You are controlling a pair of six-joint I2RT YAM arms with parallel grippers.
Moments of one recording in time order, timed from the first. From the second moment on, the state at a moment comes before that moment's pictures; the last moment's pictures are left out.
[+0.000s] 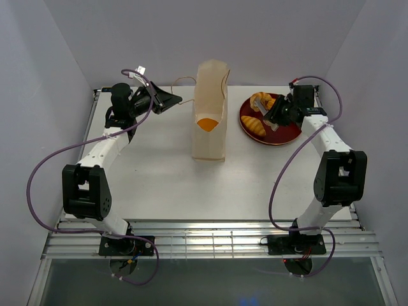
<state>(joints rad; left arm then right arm) -0.13 1.59 1.22 0.34 0.79 -1.00 0.05 1.71 1.36 -0.37 -0.30 0.41</state>
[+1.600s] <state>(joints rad) -0.18 1.60 1.20 0.34 0.76 -1.00 0.33 1.05 1.42 -0.41 -0.63 0.49</state>
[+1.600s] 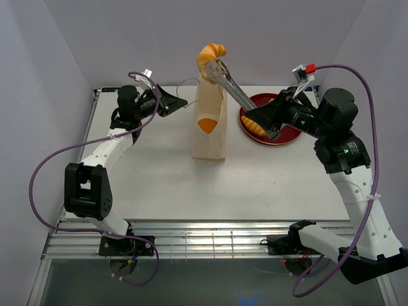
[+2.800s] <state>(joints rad) -0.18 1.59 1.18 0.34 0.75 -1.00 0.37 1.05 1.26 -0.66 -0.50 0.41</state>
